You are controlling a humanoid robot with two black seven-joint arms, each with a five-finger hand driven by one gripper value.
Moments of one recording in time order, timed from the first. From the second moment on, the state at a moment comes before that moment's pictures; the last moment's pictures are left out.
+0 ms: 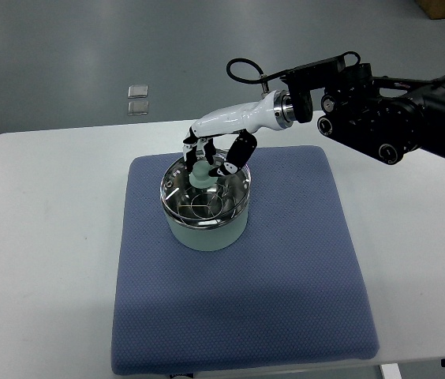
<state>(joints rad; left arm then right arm) 0.05 0.00 -0.06 -0.16 0.00 -0.03 0.05 1.34 -0.18 0.05 0.77 -1.37 0.37 0.55</state>
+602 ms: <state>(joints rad) 0.05 0.00 -0.06 -0.15 0.00 -0.03 0.04 1.32 -0.23 0.09 0.77 -1.34 0.37 0.55</state>
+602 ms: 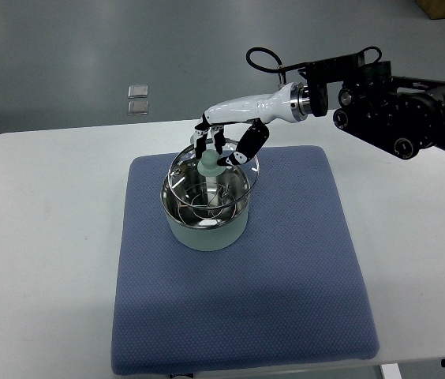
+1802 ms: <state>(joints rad) 0.05 0.00 -0.06 -0.16 0.00 -0.03 0.04 1.13 -0.54 0.10 0.85 -1.29 0.34 0.61</state>
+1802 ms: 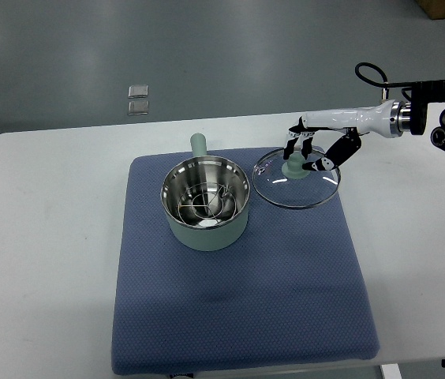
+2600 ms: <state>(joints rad) 0.05 0.00 -0.06 -0.16 0.00 -0.03 0.04 1.02 -0.52 0.12 0.83 -1.13 0.27 0.61</state>
